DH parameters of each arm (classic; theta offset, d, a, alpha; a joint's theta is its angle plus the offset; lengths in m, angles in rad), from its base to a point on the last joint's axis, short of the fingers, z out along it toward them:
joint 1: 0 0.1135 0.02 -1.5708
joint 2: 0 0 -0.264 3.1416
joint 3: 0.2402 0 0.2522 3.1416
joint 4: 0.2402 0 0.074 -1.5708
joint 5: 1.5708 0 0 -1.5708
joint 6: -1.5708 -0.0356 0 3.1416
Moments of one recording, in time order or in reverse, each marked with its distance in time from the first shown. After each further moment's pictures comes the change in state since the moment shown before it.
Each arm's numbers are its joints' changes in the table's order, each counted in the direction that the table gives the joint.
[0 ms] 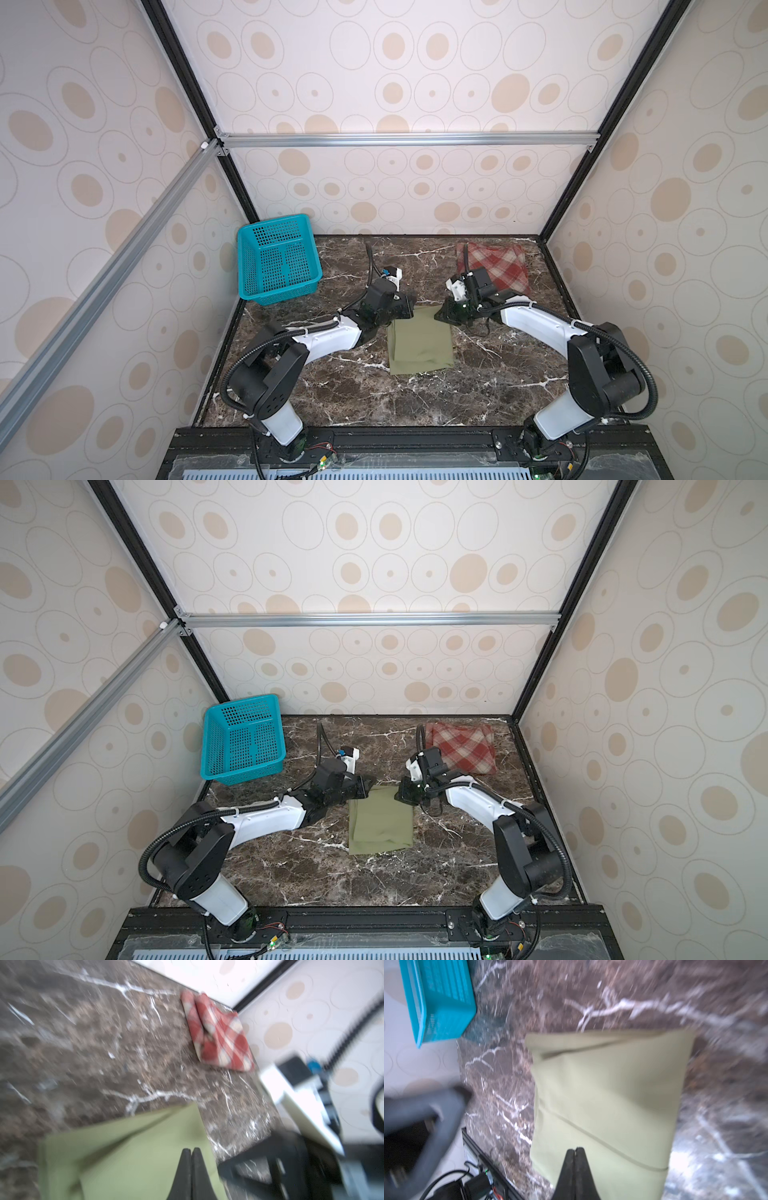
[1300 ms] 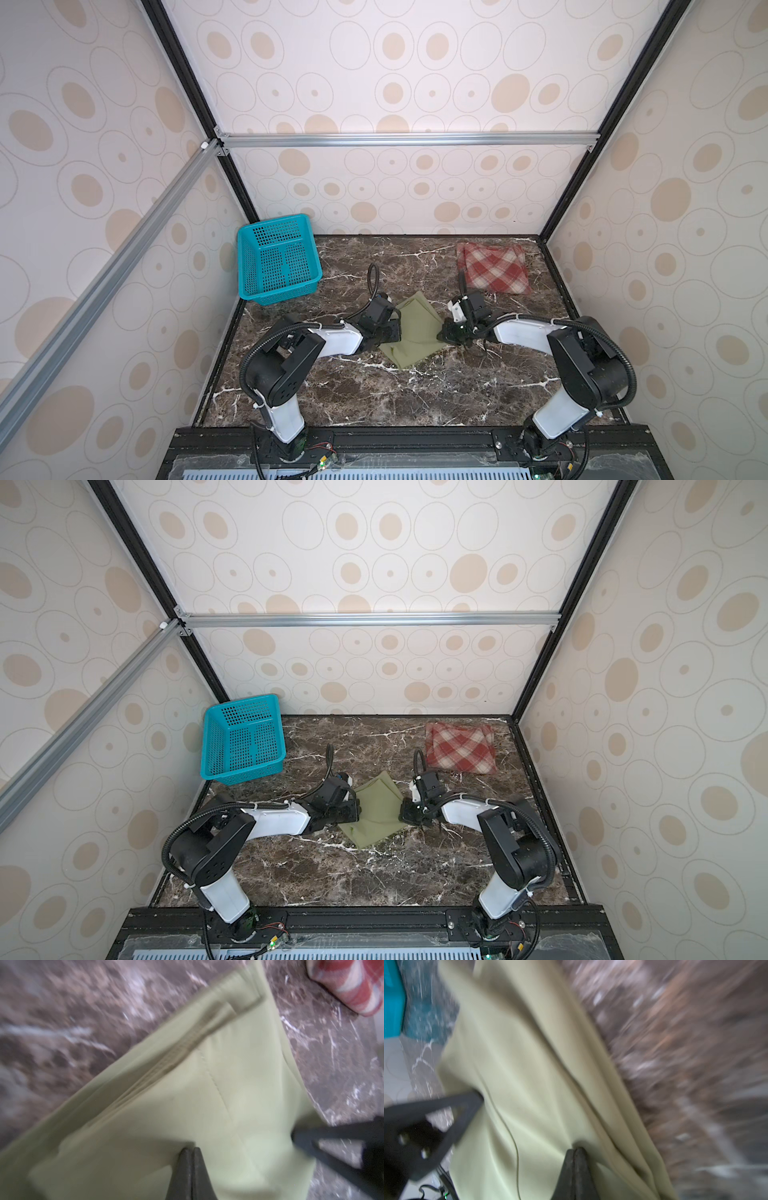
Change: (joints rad) left arm 0.077 0.115 -0.050 0.193 -0.075 -0.075; right arm 0.097 0.013 -0.266 -0.222 0.092 -0.102
